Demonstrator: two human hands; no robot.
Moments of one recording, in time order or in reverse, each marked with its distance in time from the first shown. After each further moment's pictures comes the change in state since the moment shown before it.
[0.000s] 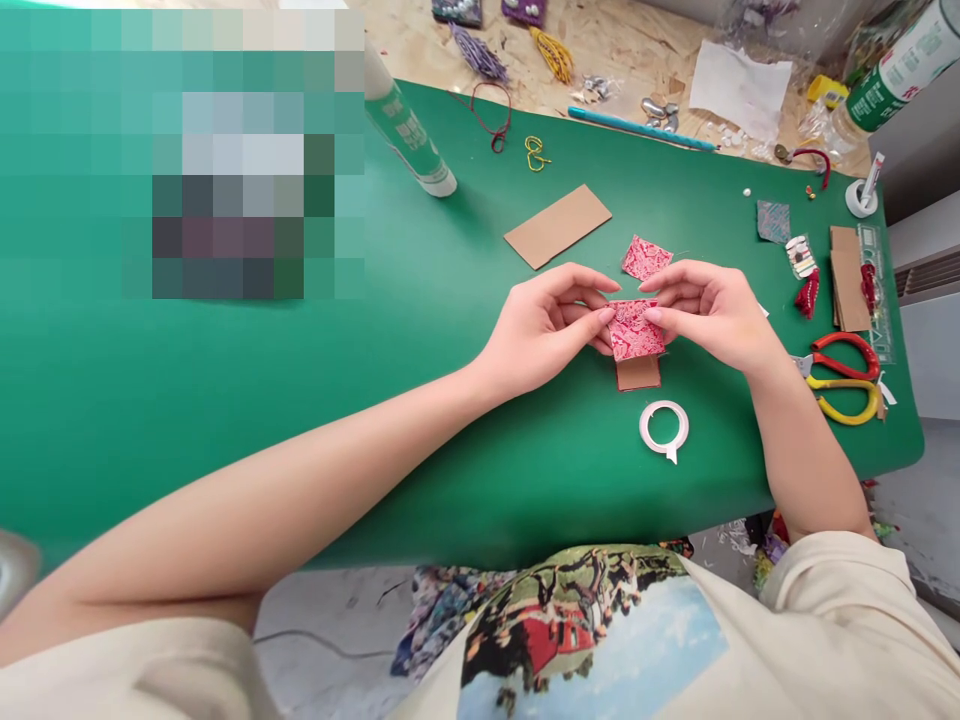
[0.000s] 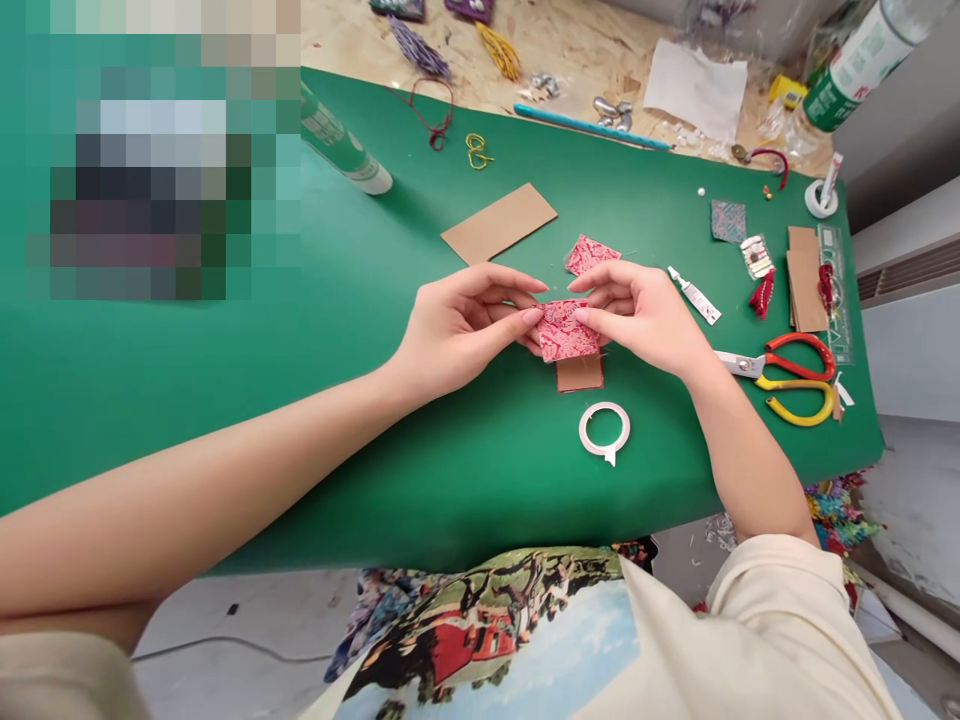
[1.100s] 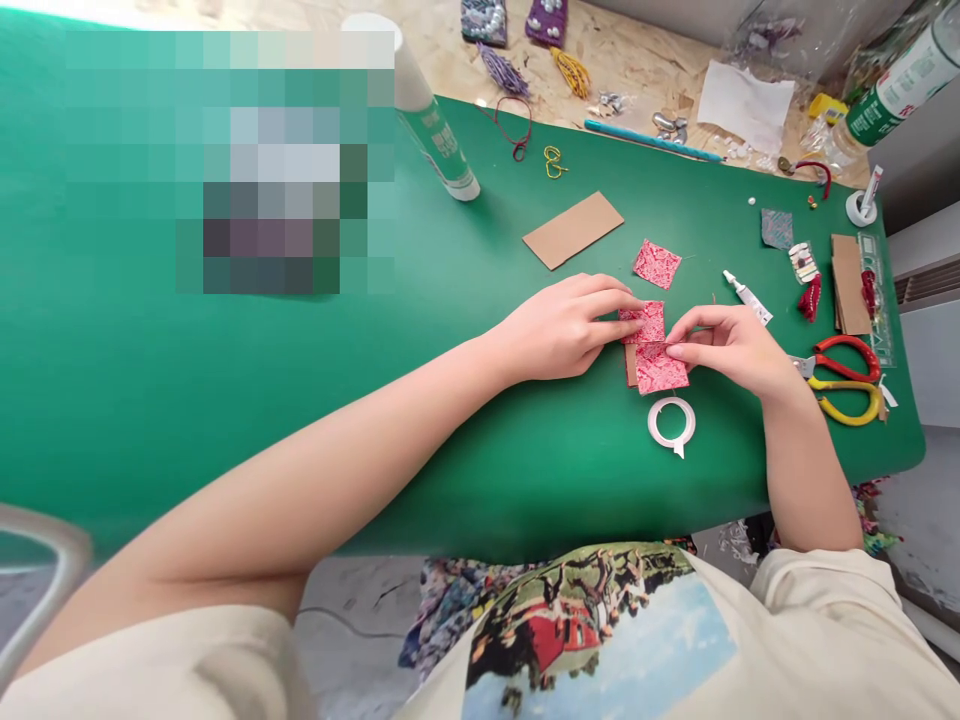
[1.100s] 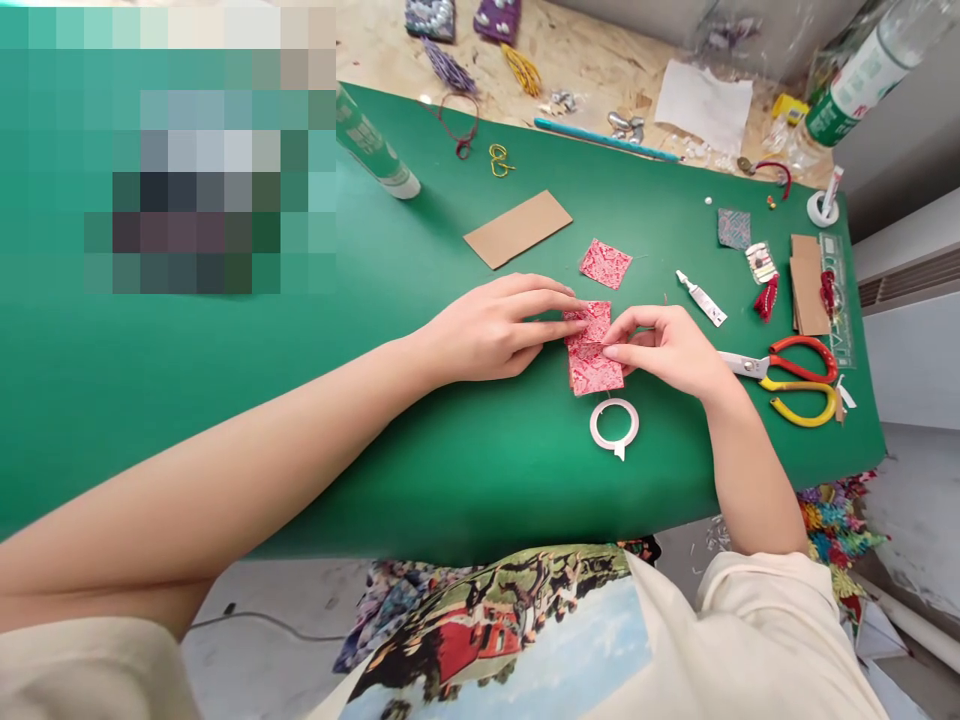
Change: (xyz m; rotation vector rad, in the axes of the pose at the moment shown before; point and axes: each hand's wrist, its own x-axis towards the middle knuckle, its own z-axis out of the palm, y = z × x) left_hand 0.021 -0.028 -0.028 0.958 -0.363 0.823; right_hand -0.026 0.005 -0.006 0.036 -0.064 0.169
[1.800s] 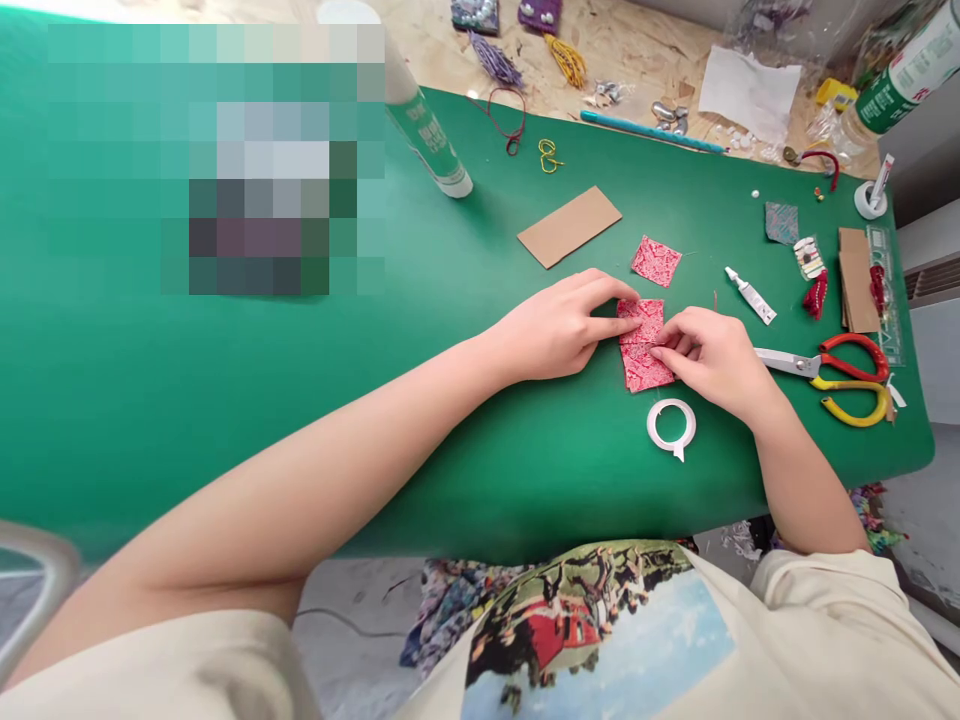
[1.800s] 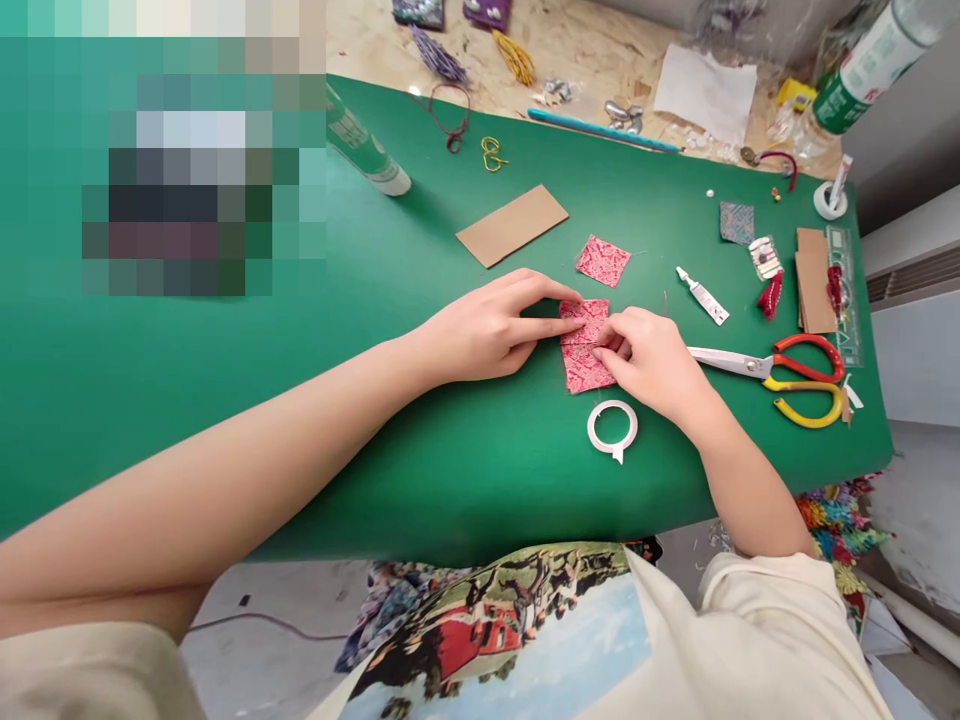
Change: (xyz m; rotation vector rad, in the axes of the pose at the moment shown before) left_hand -0.003 -0.002 0.001 0.014 -0.035 -0.030; right_hand 0.001 0.011 0.021 -0.596 0.158 -0.250
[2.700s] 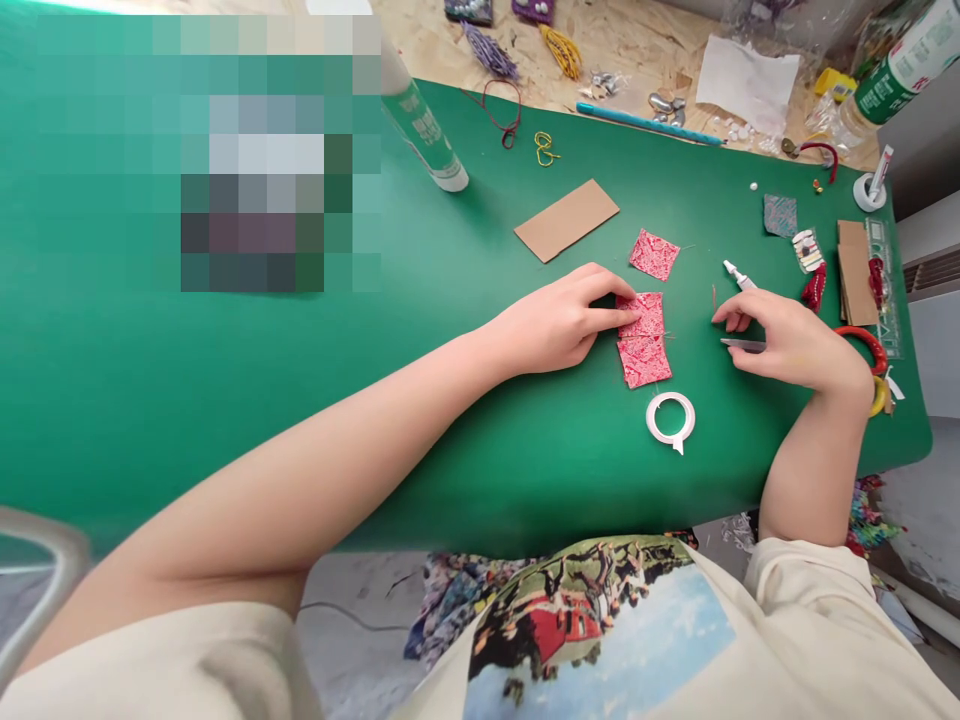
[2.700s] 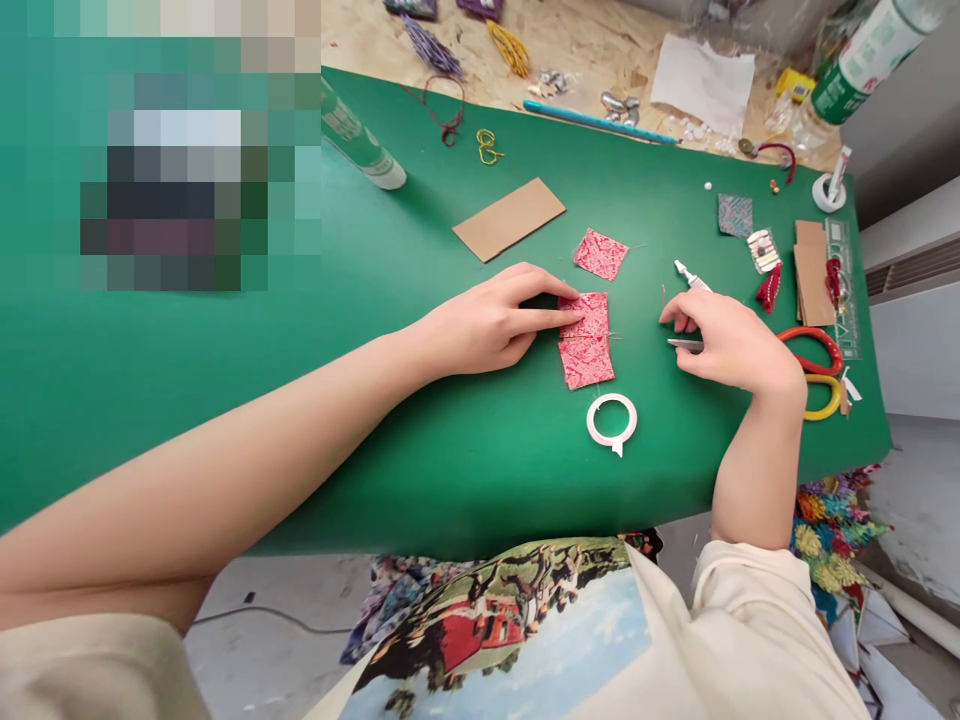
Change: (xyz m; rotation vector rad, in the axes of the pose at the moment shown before) left_hand 0.004 0.000 0.003 -0.020 0.111 0.076; right_hand -0.011 0.035 -0.073 -0.382 -0.217 0.000
